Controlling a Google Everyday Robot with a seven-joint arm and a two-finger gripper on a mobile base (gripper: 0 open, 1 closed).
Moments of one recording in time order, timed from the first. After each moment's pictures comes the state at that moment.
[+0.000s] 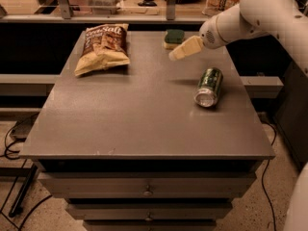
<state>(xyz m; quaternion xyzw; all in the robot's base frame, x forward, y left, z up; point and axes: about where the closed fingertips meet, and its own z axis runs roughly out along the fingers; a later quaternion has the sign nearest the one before) 0.753 -0.111 0.901 -0.37 0.82 0.13 0.42</state>
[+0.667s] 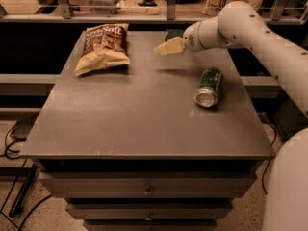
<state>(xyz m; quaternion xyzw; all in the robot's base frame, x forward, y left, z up) 0.802 -0.070 0.881 -0.31 0.81 0.18 0.47</state>
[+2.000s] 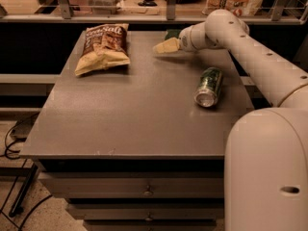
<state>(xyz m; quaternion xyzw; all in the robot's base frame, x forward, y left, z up) 0.873 -0.072 0.840 -0.26 0.83 0.16 0.47</state>
